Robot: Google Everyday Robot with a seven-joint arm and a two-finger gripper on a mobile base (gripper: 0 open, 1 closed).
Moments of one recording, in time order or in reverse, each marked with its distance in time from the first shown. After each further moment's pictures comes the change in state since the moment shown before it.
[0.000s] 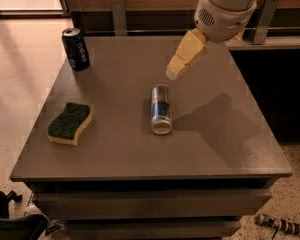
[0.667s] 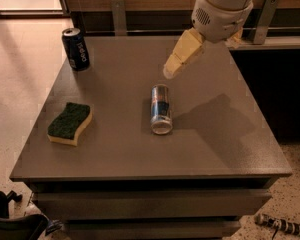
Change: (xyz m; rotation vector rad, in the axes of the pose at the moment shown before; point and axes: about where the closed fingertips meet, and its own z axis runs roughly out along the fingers) arm -0.003 0.002 0.003 -0.001 0.021 0.037
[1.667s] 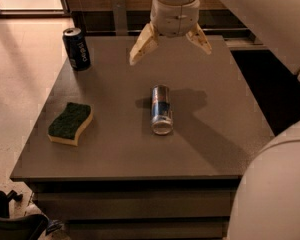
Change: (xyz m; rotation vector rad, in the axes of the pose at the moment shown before) arm -0.064 0.034 0.031 0.023 0.131 0.362
